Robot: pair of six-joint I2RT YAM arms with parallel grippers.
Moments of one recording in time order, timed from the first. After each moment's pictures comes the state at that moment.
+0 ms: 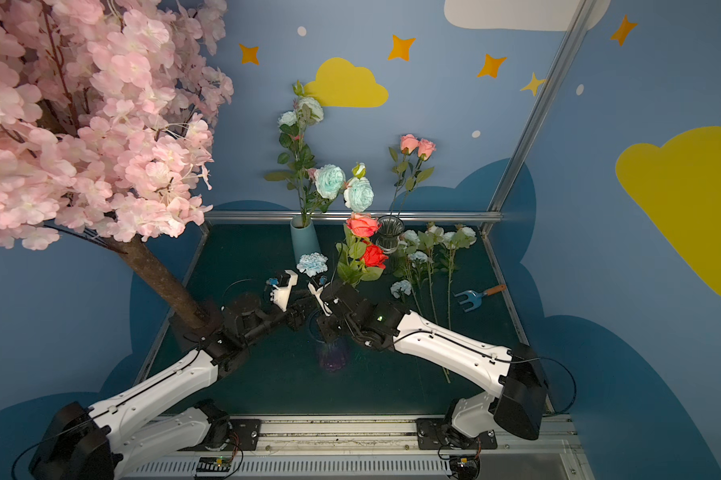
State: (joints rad) left arm -0.58 1.04 0.54 0.30 0.21 -0.18; right arm 1.09 1.43 1.23 -0.54 0.06 0.31
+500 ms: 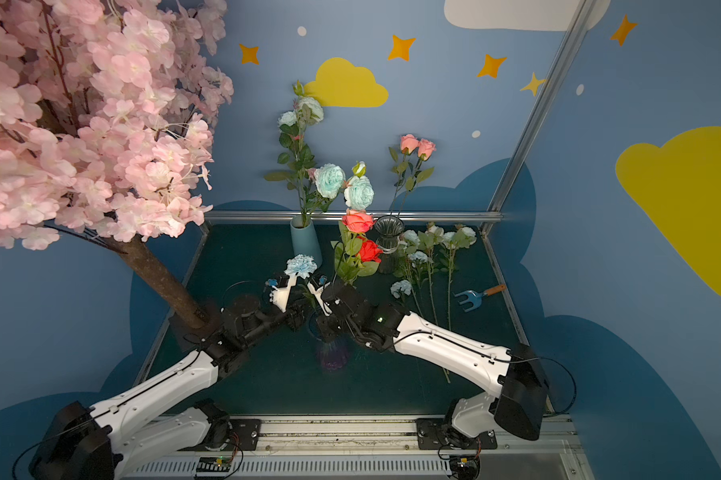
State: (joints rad) left arm -0.59 1.03 0.52 0.33 0.20 -0.18; right arm 1.09 1.41 1.19 -0.47 0.04 0.31
